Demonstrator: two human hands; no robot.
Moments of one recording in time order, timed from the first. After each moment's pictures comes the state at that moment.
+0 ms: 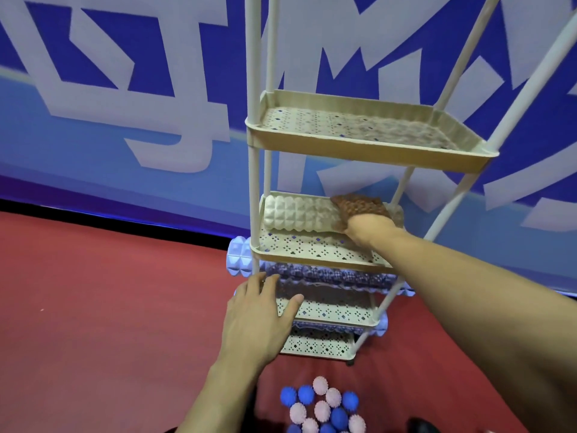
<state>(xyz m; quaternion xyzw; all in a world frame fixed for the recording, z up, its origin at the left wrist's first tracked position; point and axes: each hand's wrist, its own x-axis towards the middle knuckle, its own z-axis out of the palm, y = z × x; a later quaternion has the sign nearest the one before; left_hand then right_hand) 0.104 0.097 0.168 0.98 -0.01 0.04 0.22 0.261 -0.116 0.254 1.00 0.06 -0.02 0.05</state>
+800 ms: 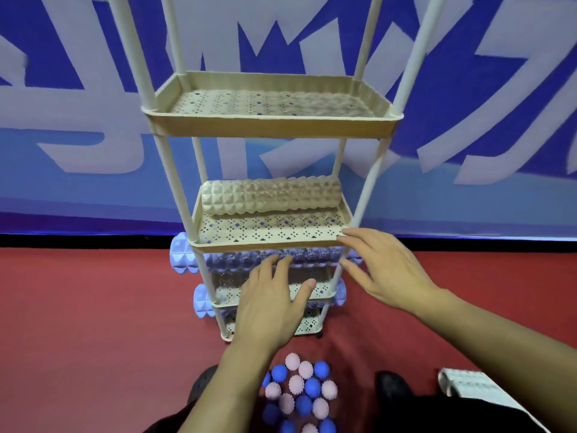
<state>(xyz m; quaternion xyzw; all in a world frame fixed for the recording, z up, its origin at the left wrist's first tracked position) 0.100 0.002 0.171 0.96 -0.13 0.03 0.26 0.105 -0.237 0.208 0.98 0.15 0.15 -0.03</state>
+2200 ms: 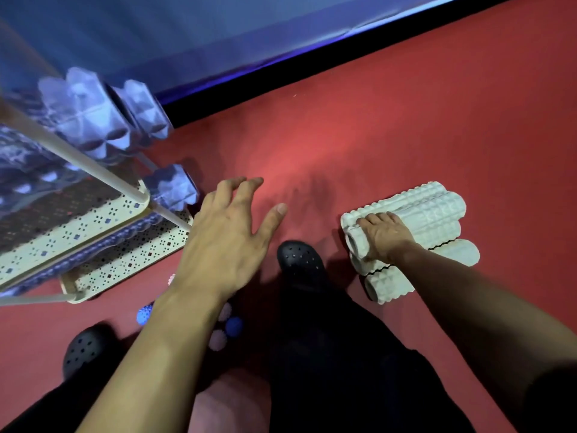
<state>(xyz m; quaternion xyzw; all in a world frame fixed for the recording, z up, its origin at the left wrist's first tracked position) 0.073 -0.254 0.050 0.91 -0.31 -0.16 0.23 -0.075 -0.552 -0.152 0.93 -0.17 -0.32 0.01</state>
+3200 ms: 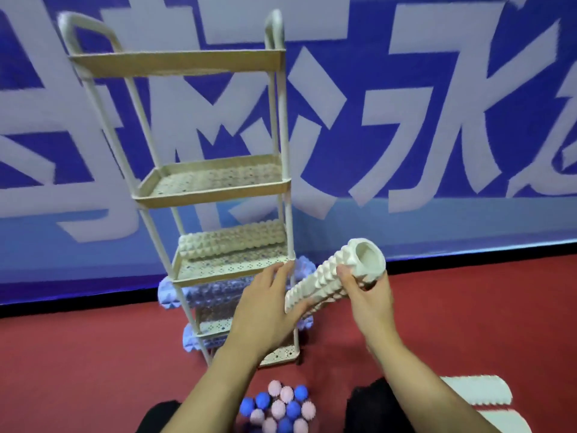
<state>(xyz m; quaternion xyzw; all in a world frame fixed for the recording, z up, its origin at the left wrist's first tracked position) 0.008 -0.070 0.276 0.92 -0.28 0.13 0.23 -0.040 -0.262 0.263 0.66 -0.16 0.30 -0.67</state>
